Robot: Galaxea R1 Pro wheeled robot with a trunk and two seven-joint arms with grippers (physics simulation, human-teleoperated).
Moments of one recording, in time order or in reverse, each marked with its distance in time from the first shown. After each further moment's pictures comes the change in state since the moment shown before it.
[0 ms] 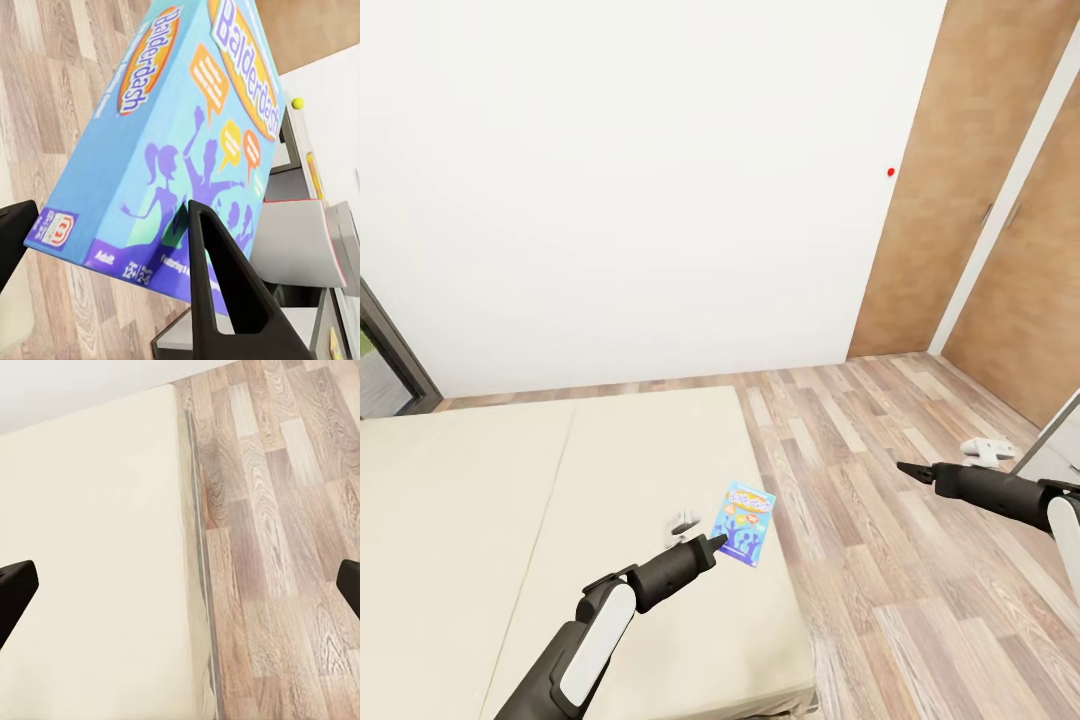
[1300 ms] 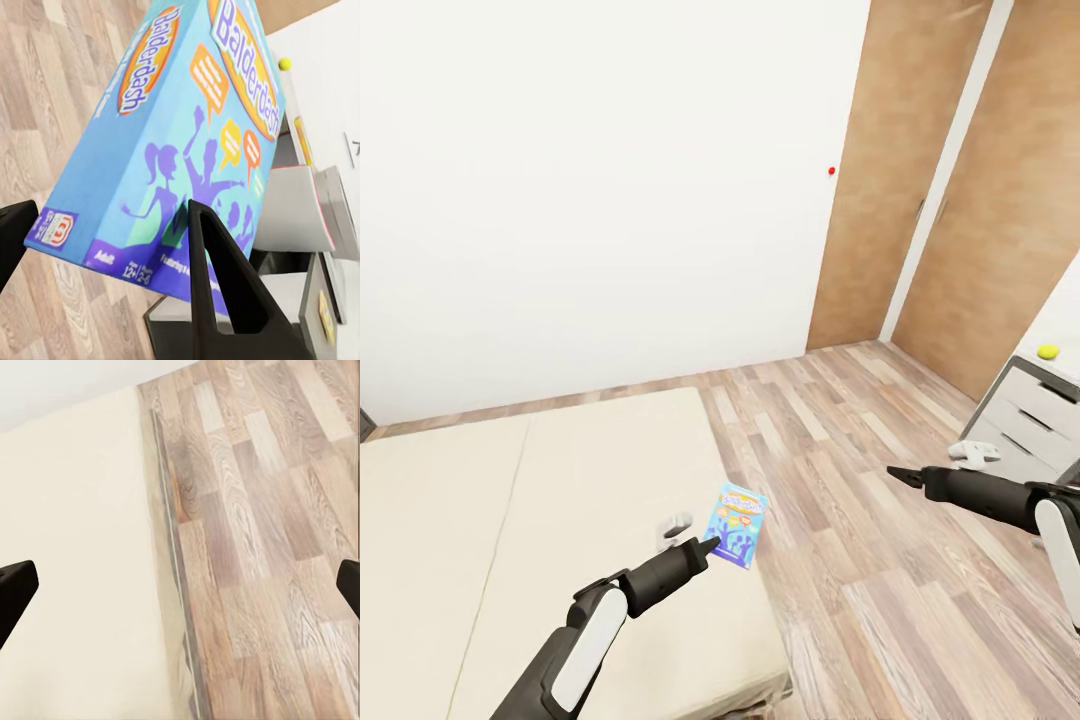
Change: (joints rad) left arm 0.016 0.015 0.025 -0.002 -0.001 0.000 -0.025; right arm 0.010 0.014 0.032 -0.014 0.000 0.004 -0.004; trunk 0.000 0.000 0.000
